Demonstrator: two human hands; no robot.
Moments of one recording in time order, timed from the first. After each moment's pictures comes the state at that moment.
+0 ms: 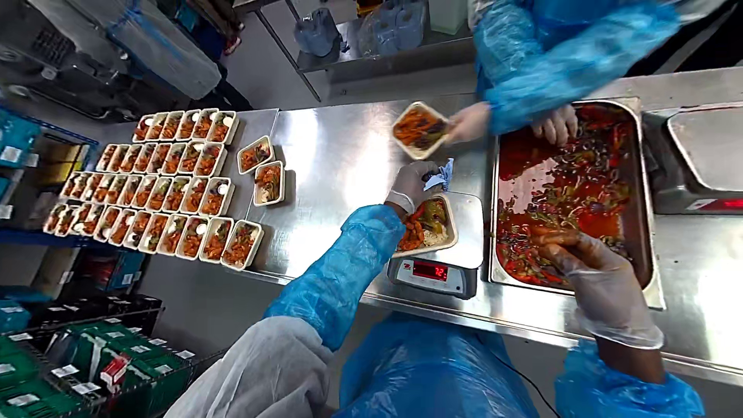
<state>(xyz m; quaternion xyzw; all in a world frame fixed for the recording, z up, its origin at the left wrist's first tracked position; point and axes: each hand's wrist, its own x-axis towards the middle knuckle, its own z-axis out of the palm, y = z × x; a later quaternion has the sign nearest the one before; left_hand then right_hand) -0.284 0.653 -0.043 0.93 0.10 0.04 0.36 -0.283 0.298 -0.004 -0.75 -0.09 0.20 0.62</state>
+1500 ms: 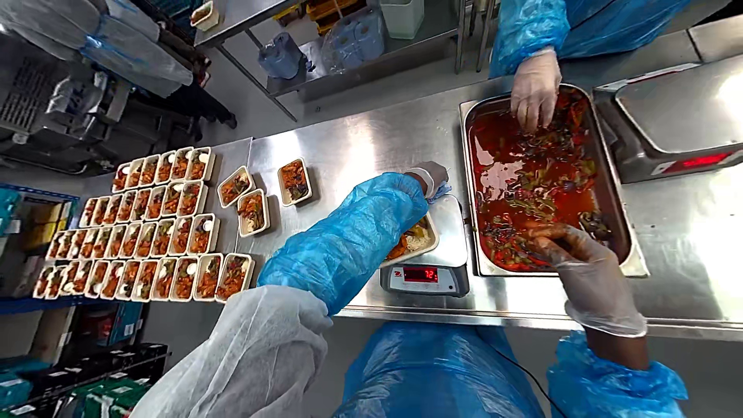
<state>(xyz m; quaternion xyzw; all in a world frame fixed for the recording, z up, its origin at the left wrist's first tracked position) -0.176 0.594 -0.035 0.92 -0.08 -0.37 0.03 -0.290 0.277 -0.014 -0.76 -0.04 0.16 0.62</state>
